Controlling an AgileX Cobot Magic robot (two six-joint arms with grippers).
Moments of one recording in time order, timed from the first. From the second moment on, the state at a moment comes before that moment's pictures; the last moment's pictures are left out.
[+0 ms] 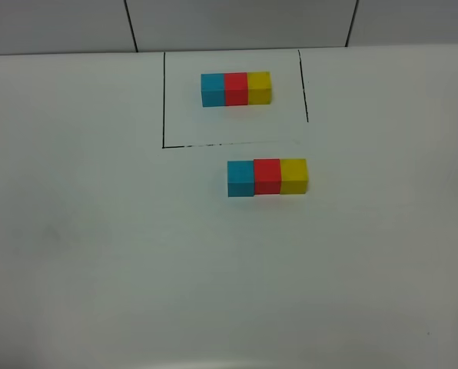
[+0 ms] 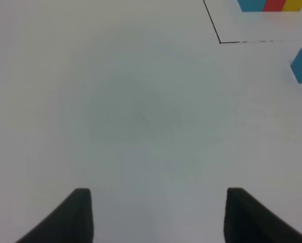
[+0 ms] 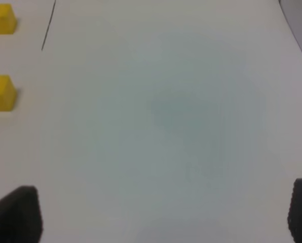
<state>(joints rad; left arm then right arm) -0.06 -0.01 -0.51 -0.08 1.05 -0.03 0.03 0.08 -0.55 -0.03 1.02 0.03</state>
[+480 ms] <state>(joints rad) -0.06 -0.01 -0.51 -0.08 1.05 -0.03 0.03 -0.01 -0.49 -0.02 1.05 0.04</state>
